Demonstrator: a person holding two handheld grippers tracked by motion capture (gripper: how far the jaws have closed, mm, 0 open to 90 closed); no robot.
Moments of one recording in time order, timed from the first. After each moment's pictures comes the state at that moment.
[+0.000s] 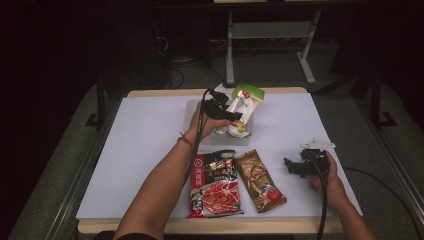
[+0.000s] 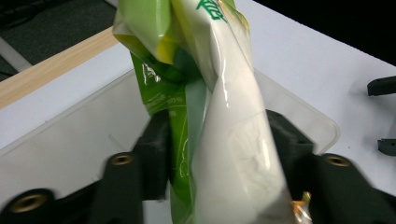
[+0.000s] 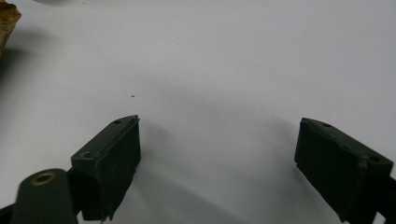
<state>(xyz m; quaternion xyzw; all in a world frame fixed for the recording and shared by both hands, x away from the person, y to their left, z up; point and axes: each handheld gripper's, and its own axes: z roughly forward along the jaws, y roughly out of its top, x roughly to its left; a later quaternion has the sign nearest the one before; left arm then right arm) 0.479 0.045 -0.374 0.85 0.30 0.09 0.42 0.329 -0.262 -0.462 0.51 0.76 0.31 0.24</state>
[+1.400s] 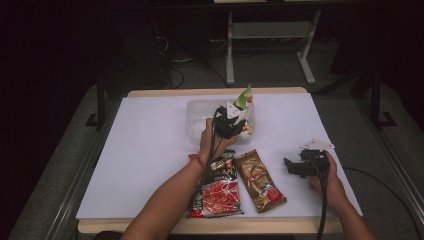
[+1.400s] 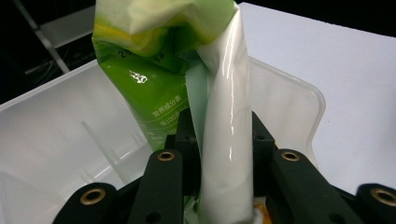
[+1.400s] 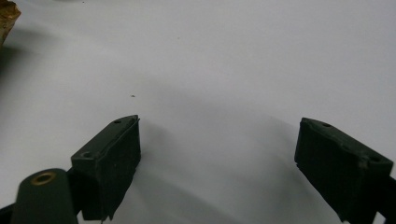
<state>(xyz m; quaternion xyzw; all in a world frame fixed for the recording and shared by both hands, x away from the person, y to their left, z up) 0.430 0.018 -0.412 0.81 0.30 0.23 0.44 0.327 -0.260 -0.462 0.51 0.76 0.31 0.25</state>
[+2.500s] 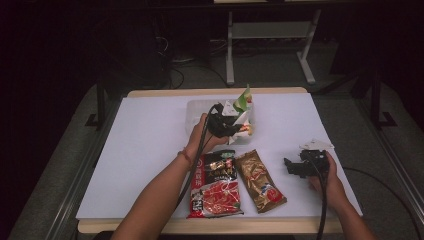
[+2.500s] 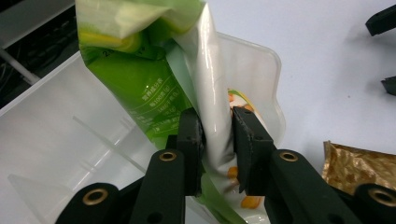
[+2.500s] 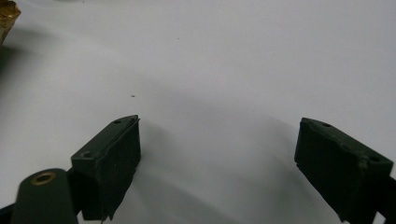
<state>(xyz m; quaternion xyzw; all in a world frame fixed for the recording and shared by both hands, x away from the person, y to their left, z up) 0.429 0.037 -0.393 0.87 0.22 0.18 0.40 0.327 -0.260 -0.462 0.50 0.76 0.31 0.26</state>
